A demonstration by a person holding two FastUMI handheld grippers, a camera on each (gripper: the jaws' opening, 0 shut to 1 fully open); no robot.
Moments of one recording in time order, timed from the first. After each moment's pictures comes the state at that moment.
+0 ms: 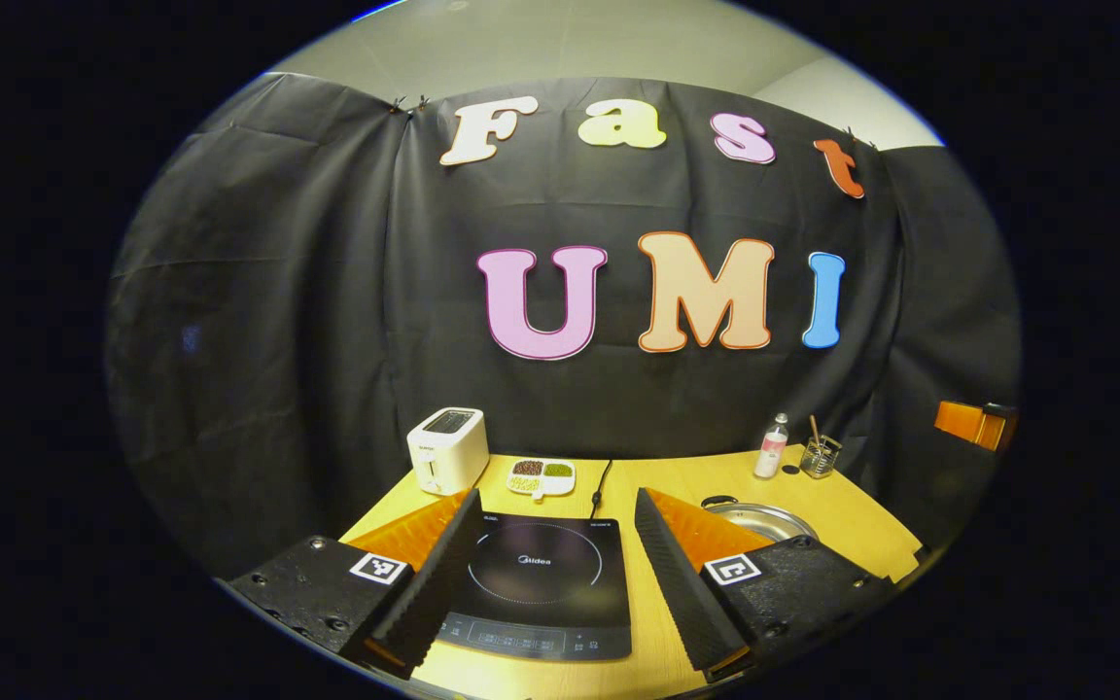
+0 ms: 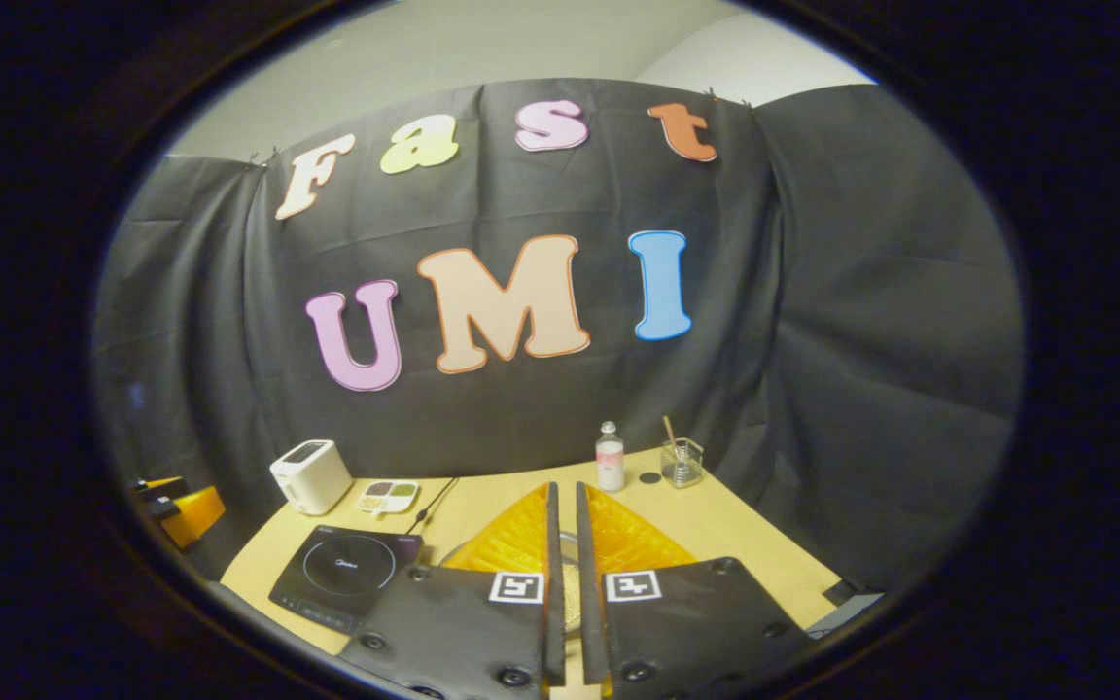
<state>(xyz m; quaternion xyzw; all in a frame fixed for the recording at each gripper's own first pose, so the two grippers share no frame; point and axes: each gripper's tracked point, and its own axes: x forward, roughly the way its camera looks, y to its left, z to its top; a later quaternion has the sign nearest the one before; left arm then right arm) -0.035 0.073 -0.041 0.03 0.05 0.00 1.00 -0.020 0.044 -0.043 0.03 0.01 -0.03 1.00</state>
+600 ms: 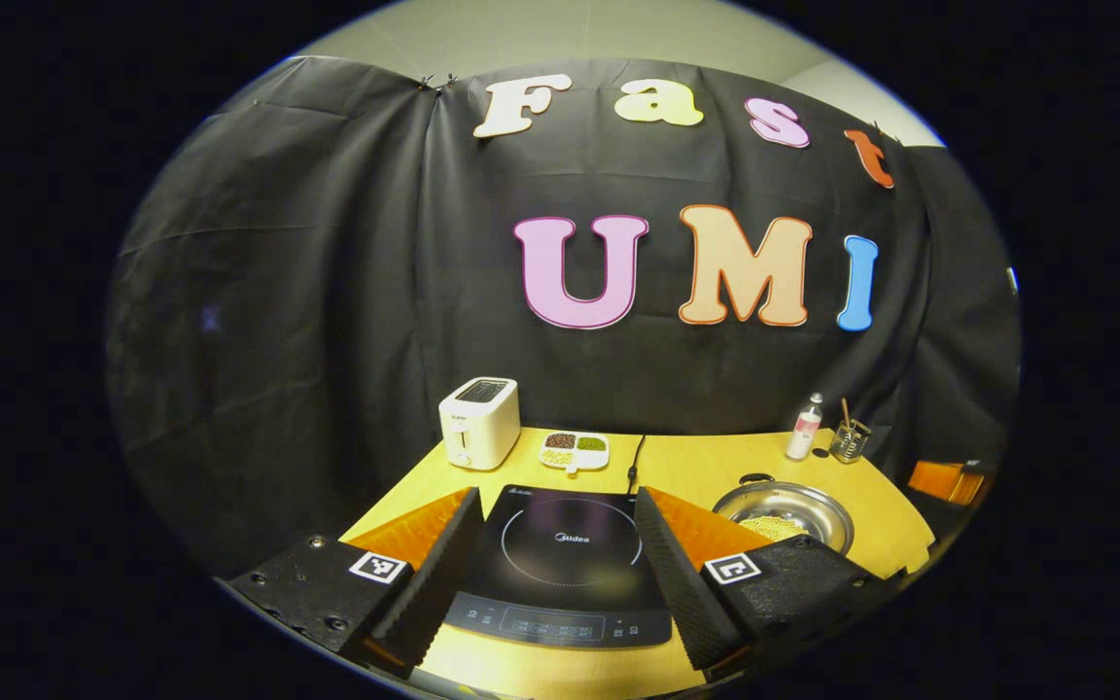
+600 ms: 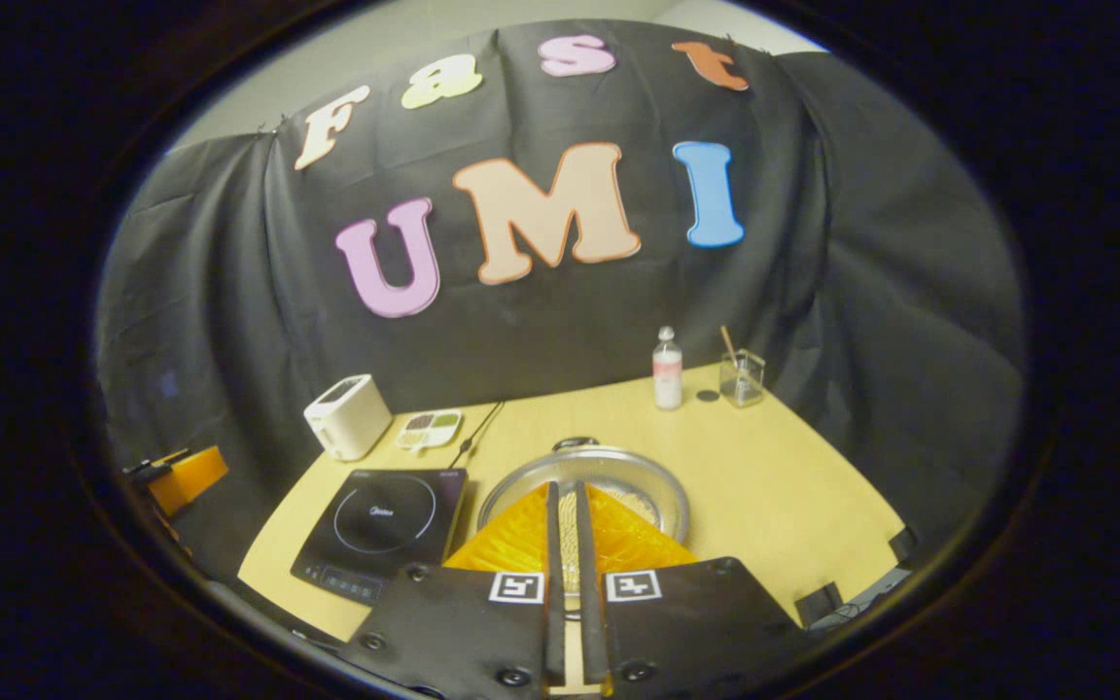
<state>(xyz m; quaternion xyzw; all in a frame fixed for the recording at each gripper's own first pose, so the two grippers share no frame) -0.034 0.124 -0.075 0.03 0.08 0.04 1.00 -0.006 0.105 -0.167 0.05 0.15 0.03 0.99</state>
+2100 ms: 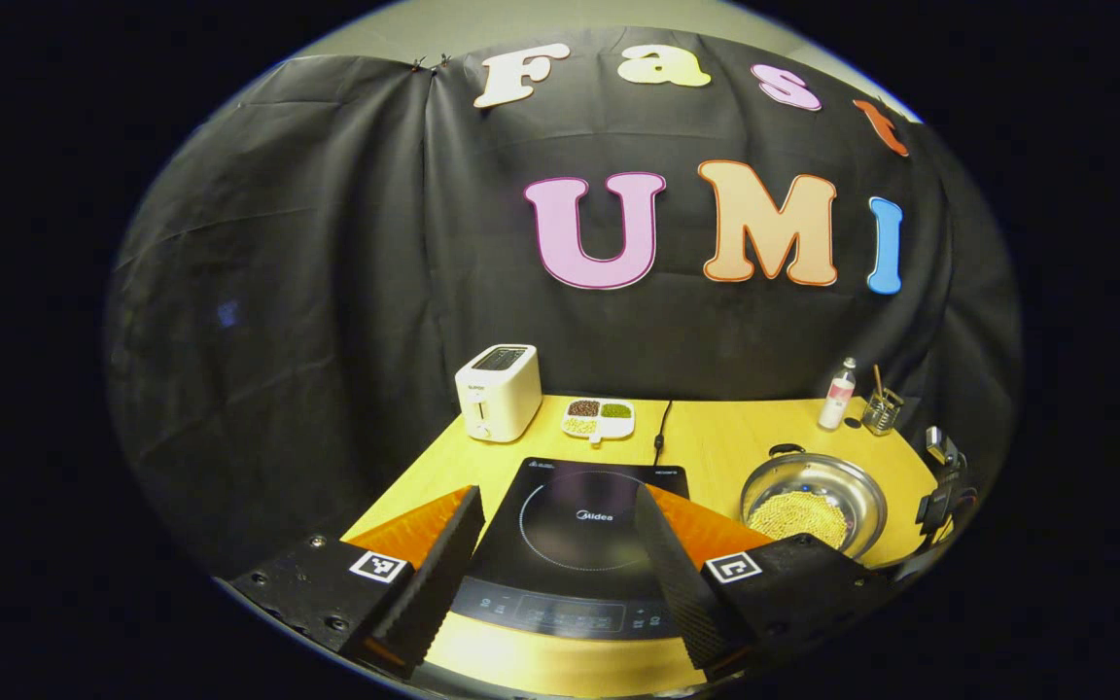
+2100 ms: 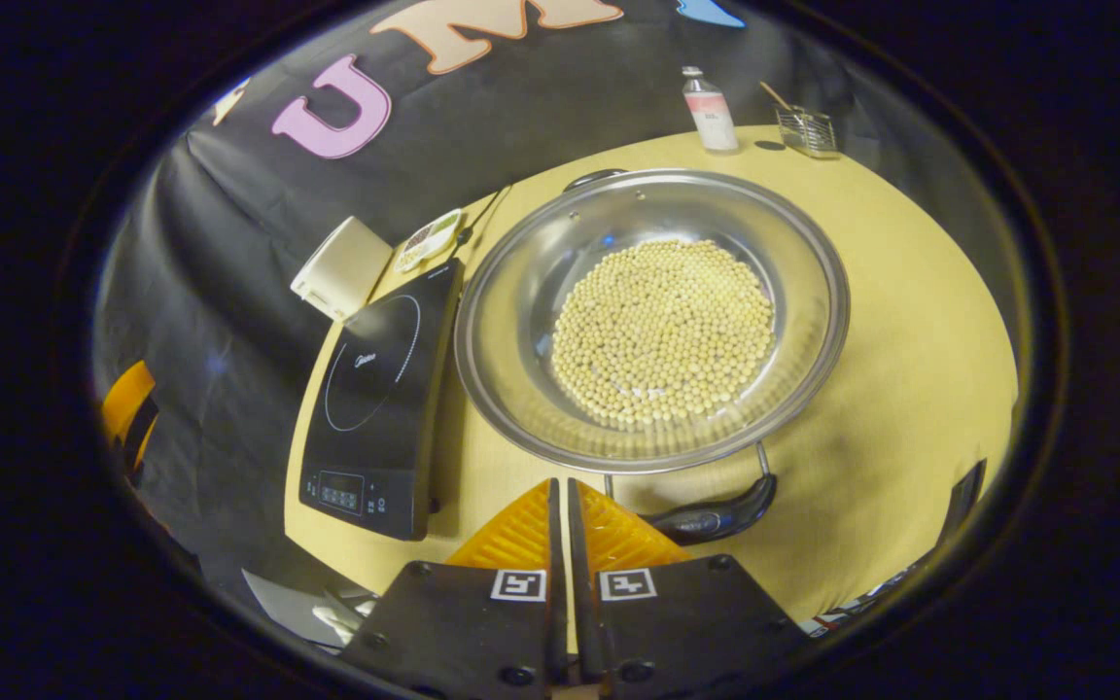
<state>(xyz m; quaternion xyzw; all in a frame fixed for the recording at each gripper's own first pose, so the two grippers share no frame) -0.015 0.118 -0.105 0.04 0.13 0.08 0.99 0.007 0.138 -0.378 0.13 0.43 0.10 0.89</state>
